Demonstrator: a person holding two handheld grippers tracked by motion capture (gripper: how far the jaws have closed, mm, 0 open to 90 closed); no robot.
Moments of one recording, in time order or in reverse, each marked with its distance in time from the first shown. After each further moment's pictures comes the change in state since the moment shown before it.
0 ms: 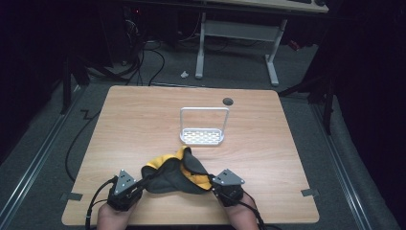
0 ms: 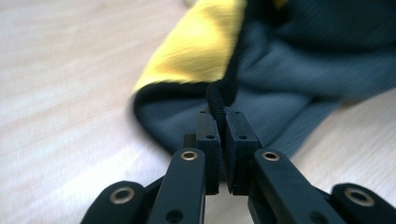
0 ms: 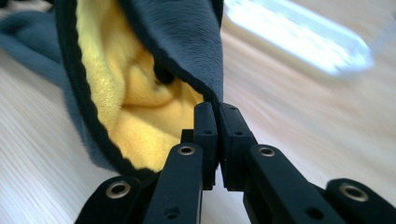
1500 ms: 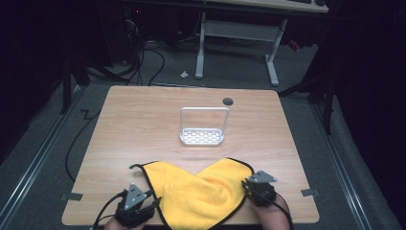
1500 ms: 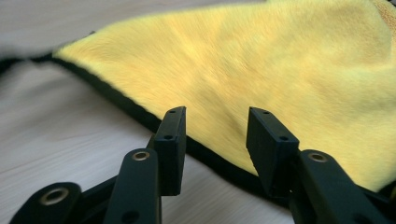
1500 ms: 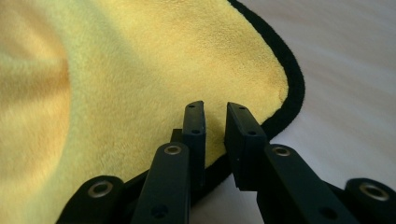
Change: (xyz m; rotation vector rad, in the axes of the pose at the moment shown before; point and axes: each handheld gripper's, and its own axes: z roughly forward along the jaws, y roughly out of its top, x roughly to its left) left arm -0.051 -0.001 -0.008 0.053 -0.065 0.001; right arm -0.072 -0.059 -0.033 0.187 -0.120 0.106
